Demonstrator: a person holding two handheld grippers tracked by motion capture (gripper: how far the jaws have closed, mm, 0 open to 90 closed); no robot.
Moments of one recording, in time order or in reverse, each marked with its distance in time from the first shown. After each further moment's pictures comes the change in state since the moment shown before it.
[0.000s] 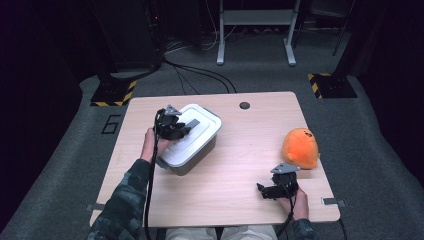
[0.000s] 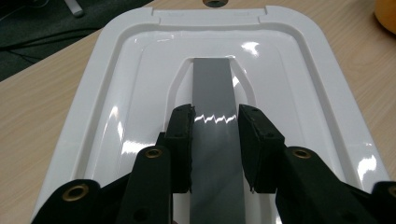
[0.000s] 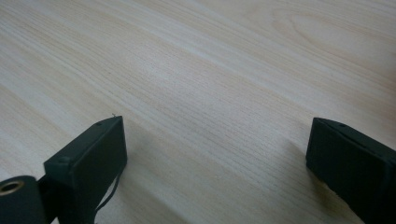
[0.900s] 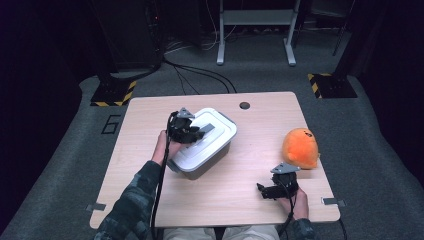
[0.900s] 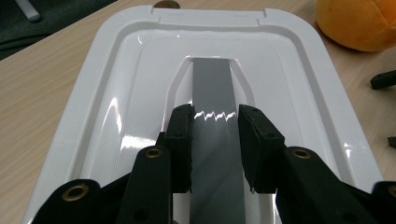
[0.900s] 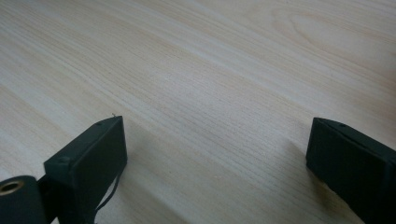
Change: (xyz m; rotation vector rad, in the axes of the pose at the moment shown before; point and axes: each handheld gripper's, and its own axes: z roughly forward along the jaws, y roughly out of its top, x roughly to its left) left arm -0.038 0.014 0.015 -0.012 -0.115 0.018; right arm 0.000 0.000 0.000 0.001 0.001 -0.002
